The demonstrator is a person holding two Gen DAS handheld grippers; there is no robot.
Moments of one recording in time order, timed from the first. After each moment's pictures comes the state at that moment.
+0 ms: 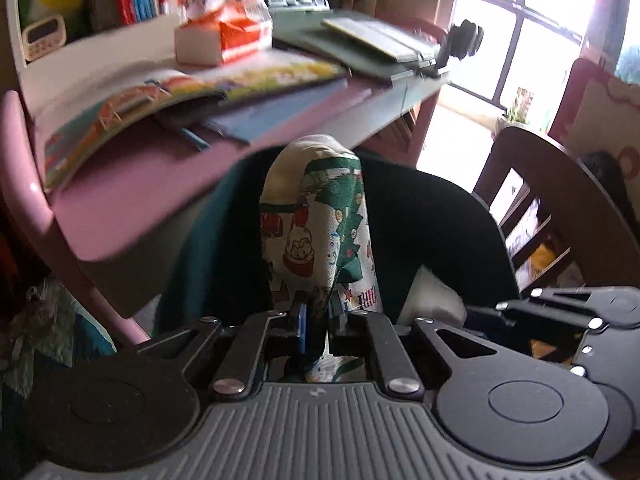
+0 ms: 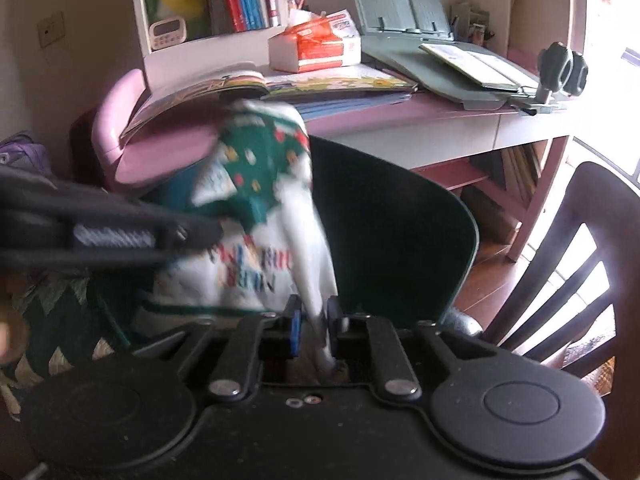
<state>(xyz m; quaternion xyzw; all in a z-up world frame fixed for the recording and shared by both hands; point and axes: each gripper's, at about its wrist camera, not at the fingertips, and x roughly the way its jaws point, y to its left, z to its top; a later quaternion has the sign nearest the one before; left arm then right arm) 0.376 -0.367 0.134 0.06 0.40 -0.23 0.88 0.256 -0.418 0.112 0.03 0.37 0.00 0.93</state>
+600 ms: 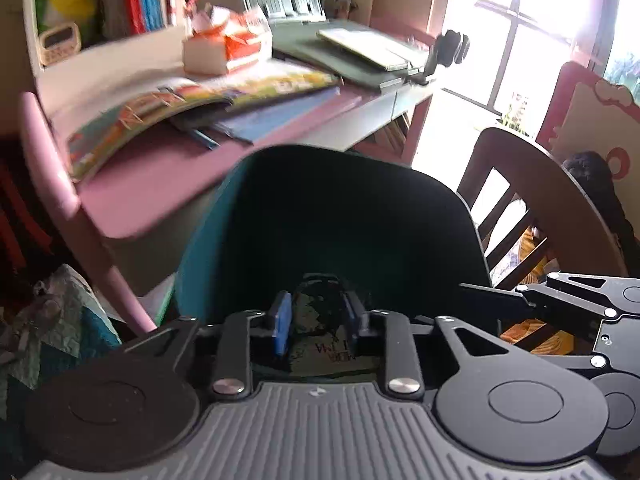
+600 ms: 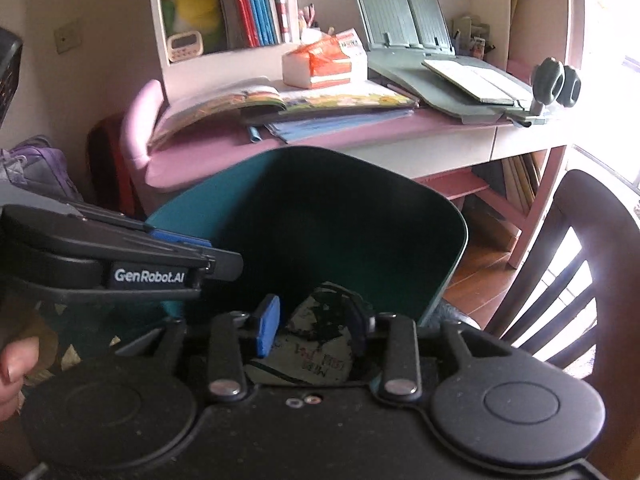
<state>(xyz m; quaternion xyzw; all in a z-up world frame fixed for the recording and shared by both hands) 0.336 -0.344 0.159 0.05 0.39 -0.23 0.89 0.223 -0.407 0.138 0.03 0.34 0.01 0.94</state>
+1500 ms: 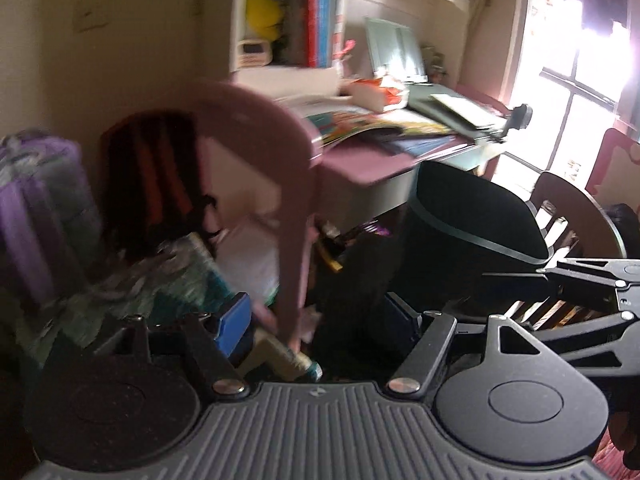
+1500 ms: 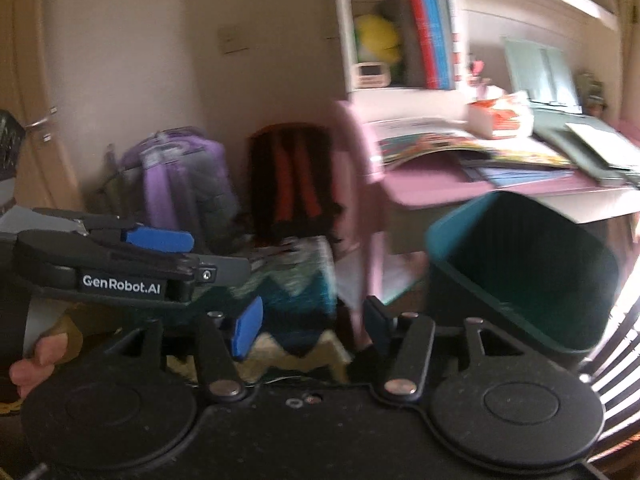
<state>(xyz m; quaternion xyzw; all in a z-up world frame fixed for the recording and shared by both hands) 0.195 -0.113 0.180 -0.01 0.33 -0.13 0.94 0.151 -0.231 0.174 0.01 0.31 0.18 0.93</state>
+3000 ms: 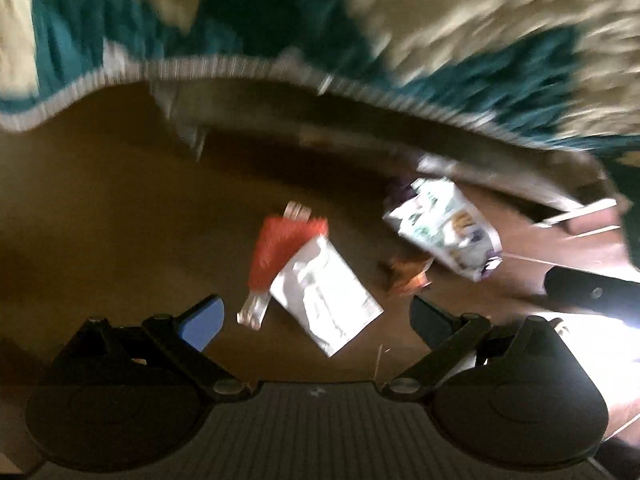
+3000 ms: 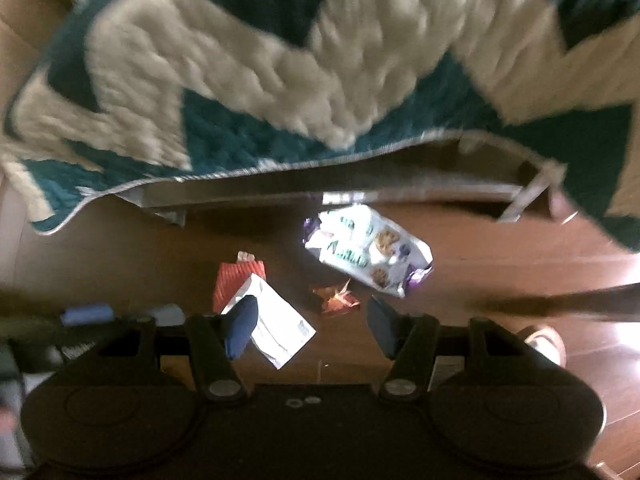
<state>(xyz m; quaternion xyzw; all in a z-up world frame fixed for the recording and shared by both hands) 0.218 0.151 -0.379 -0.24 0.62 0.21 0.72 0.320 0.018 -0.334 0.00 0.64 0.24 0.73</state>
